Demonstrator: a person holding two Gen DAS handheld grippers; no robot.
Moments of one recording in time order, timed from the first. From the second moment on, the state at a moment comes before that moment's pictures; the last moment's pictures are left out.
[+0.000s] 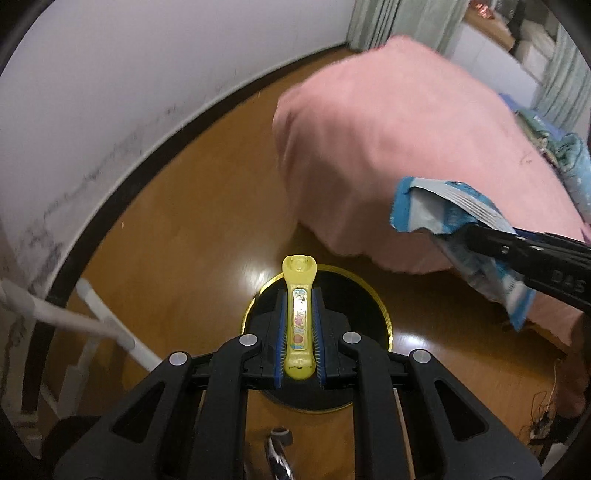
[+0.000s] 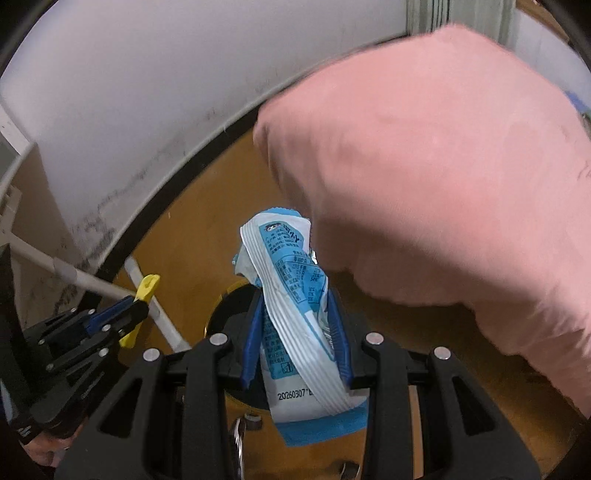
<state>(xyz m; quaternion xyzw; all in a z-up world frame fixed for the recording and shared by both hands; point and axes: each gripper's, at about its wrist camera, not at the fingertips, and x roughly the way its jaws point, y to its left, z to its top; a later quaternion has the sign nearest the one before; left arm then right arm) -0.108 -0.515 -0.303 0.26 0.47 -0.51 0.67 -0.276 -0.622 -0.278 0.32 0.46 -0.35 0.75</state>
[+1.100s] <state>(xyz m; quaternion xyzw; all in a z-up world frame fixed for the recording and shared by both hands) -0.108 -0.509 -0.342 0.27 0.51 -0.50 0.65 -0.261 -0.612 -0.329 0.36 0.52 -0.31 0.71</state>
